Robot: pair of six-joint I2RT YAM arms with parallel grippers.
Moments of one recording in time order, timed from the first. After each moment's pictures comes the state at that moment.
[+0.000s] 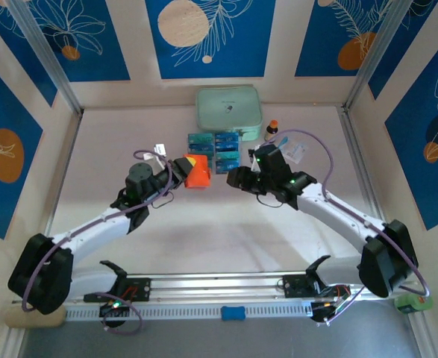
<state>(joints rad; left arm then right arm) -0.53 1.22 0.56 0.56 0.26 -1.17 0.60 1.26 0.92 -0.34 -0.26 0.80</state>
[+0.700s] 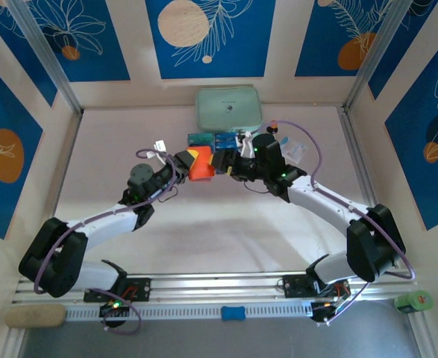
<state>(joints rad) -0.53 1.34 0.55 0.85 0.27 -1.36 0.56 1.41 0.94 0.05 -0.49 0.94</state>
